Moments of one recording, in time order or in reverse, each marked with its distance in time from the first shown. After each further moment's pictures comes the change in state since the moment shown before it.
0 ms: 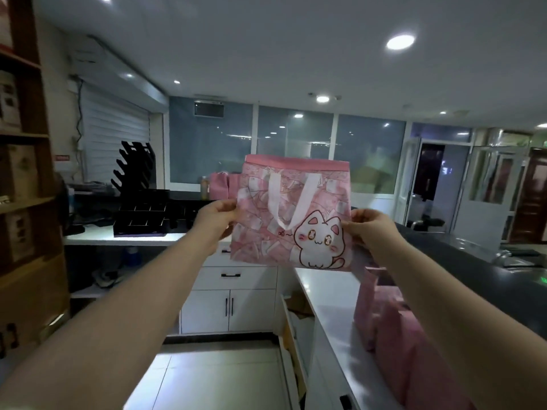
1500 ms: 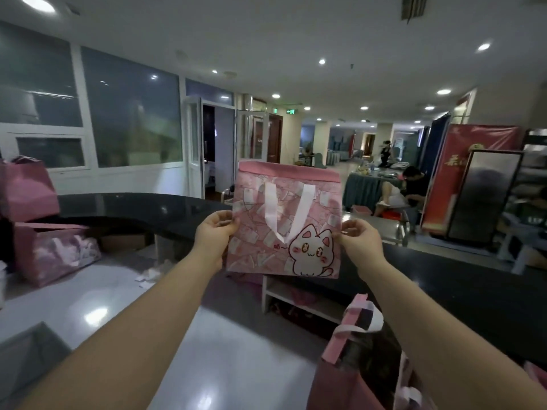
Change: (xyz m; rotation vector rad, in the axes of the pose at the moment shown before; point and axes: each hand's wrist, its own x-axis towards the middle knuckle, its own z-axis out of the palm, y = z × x) left_hand 0.516 -0.267 0.433 -0.320 -0.788 -0.269; right_hand 0.419 0.204 -0.165 -0.431 1.029 0.104
